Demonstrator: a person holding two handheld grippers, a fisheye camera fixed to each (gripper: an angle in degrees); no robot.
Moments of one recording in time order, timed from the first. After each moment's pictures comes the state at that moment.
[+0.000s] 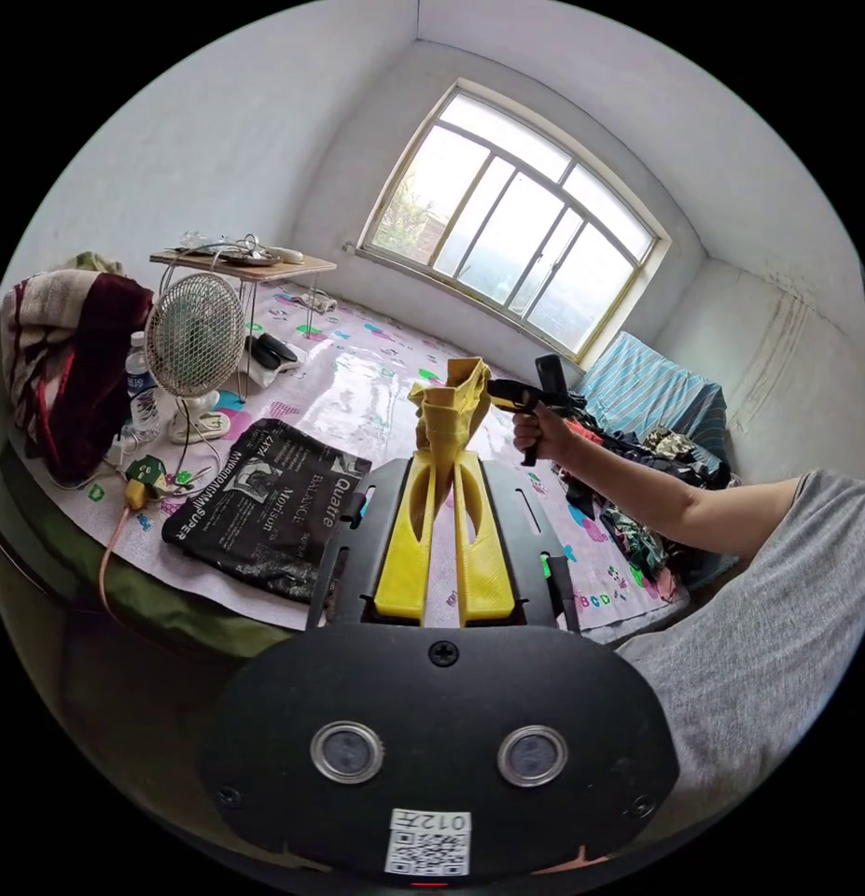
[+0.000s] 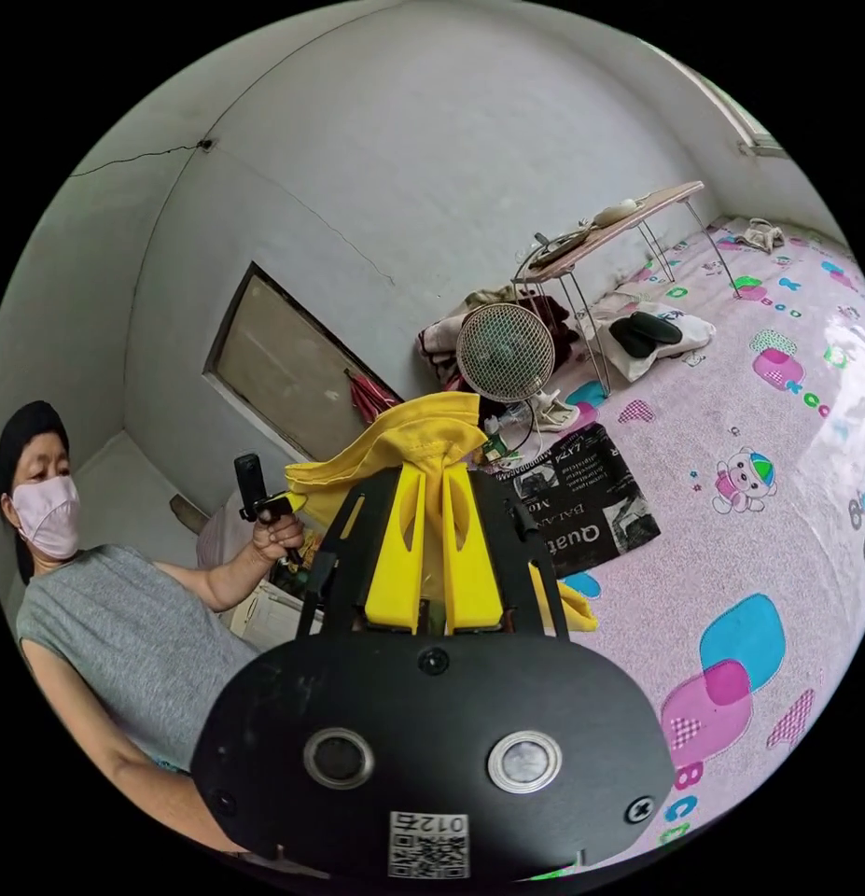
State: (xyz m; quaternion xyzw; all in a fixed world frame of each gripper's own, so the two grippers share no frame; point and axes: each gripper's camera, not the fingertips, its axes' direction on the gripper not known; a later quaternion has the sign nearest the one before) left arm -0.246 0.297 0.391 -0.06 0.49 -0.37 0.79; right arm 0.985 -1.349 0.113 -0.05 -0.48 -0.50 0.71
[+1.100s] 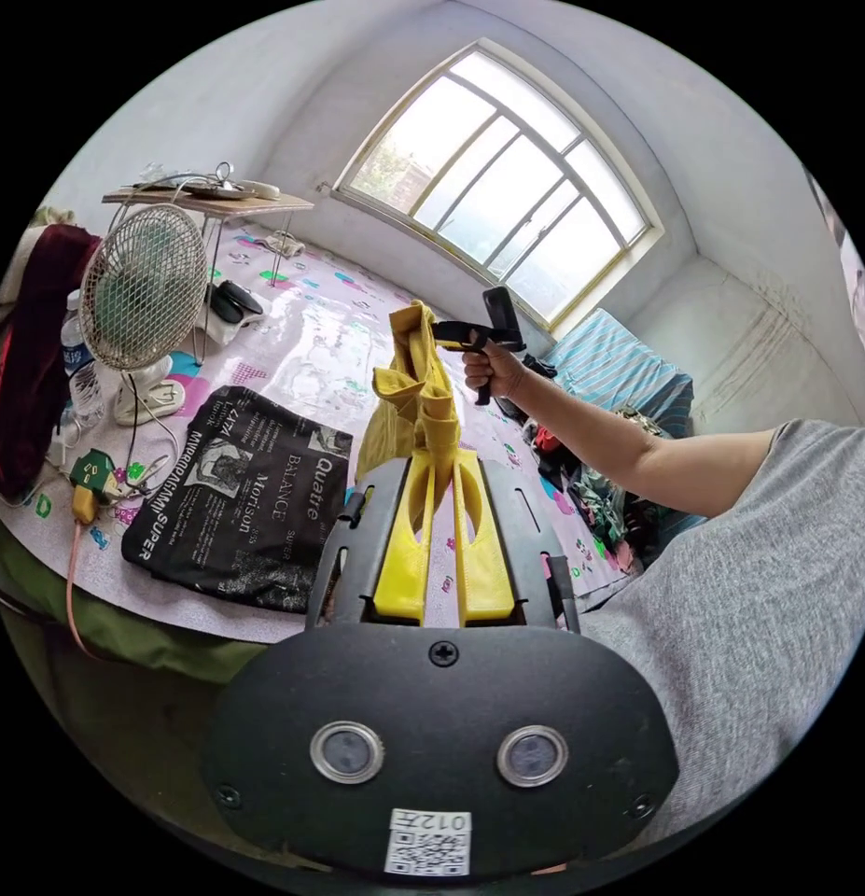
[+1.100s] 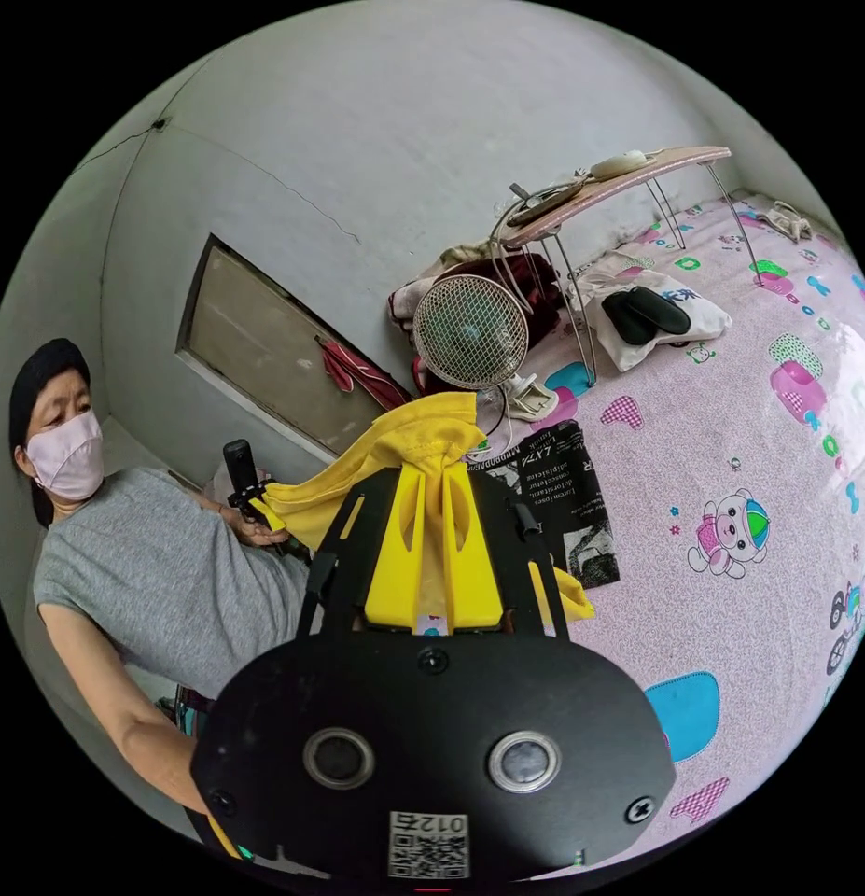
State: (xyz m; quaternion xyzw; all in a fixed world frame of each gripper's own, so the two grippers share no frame) left arm -0.306 0.275 0.499 -0.10 0.59 -0.34 0.73; right arm 1.533 -1.028 0.437 -0.12 -0.42 -0.54 0.72
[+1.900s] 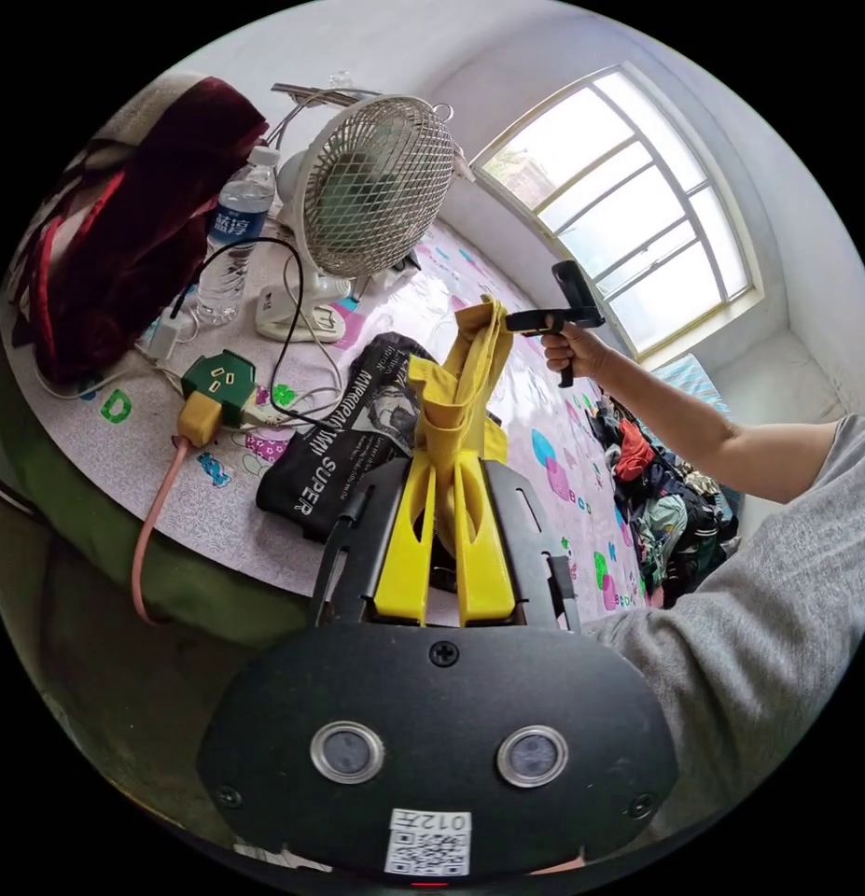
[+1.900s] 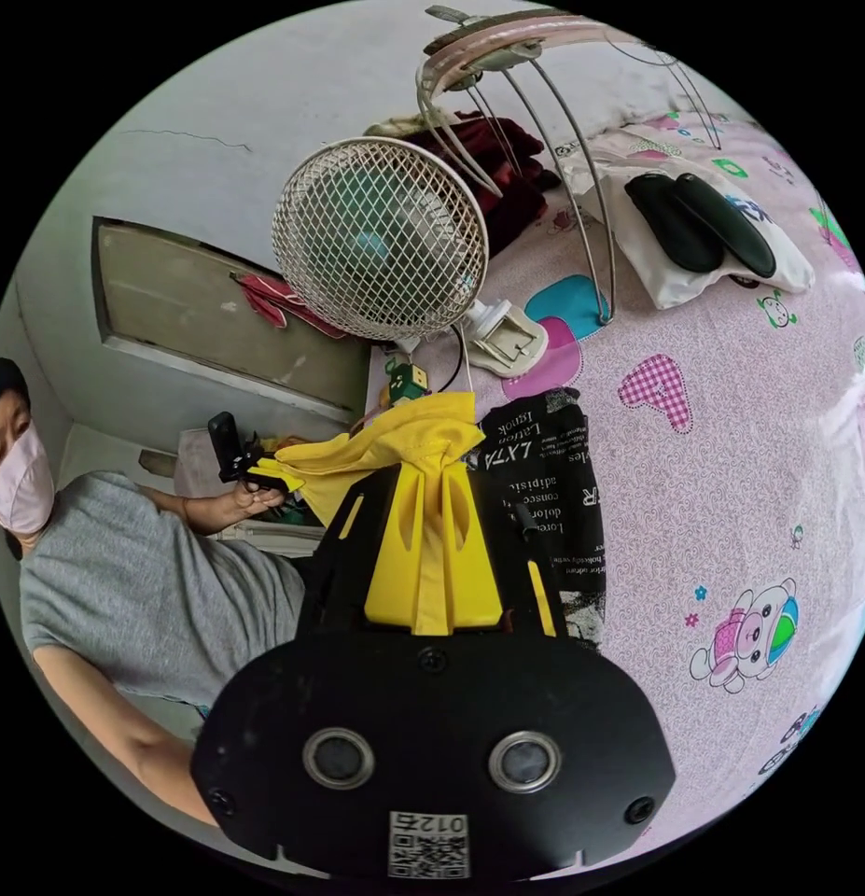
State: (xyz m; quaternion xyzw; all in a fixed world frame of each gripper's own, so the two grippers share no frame) left arm -0.398 0.370 0.701 -0.22 0.52 -0.41 0.72; right arm 1.669 -0.819 0.672 -0.27 -0.27 -0.57 0.73
